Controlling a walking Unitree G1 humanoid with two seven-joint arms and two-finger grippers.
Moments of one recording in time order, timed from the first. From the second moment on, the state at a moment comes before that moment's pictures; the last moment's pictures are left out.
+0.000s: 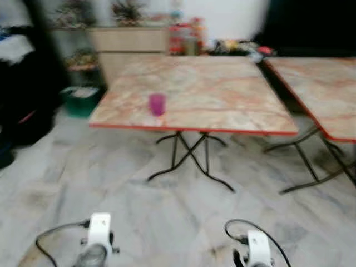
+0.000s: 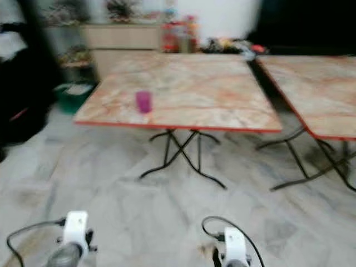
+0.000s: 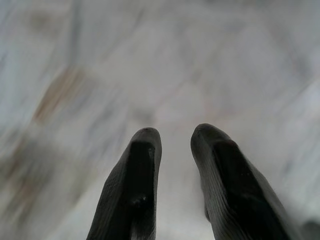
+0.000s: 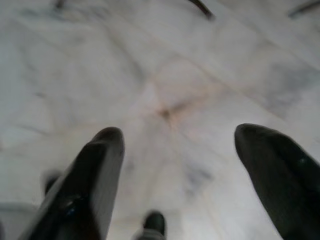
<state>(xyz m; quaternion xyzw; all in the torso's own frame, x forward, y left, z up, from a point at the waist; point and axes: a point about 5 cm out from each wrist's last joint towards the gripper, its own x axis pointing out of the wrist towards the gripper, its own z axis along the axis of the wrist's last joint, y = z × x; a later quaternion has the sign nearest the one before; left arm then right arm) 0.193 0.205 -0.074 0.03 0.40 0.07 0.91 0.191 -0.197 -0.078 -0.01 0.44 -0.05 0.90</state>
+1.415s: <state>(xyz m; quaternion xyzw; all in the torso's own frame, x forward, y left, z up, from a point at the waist) 0.206 0.214 -0.065 0.04 0.39 0.08 0.92 0.199 -0.184 -0.076 -0.01 0.43 -0.03 0.90</state>
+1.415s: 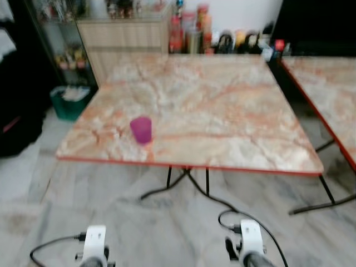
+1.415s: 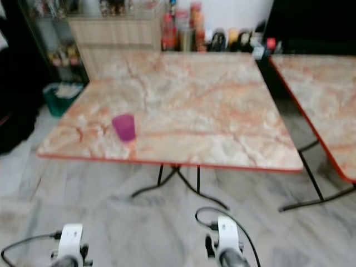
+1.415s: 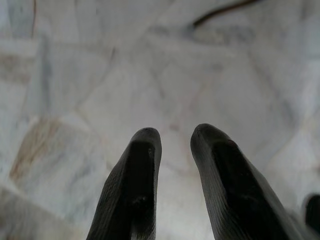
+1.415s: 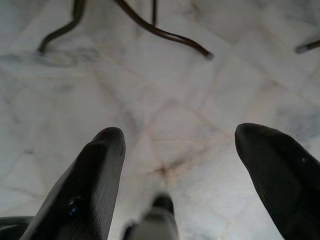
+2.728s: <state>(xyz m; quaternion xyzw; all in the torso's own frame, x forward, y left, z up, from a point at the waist) 0.200 0.218 -0.068 0.02 0.39 0.12 0.91 0.190 -0.191 -0.080 -0.01 0.44 -0.05 0.89</state>
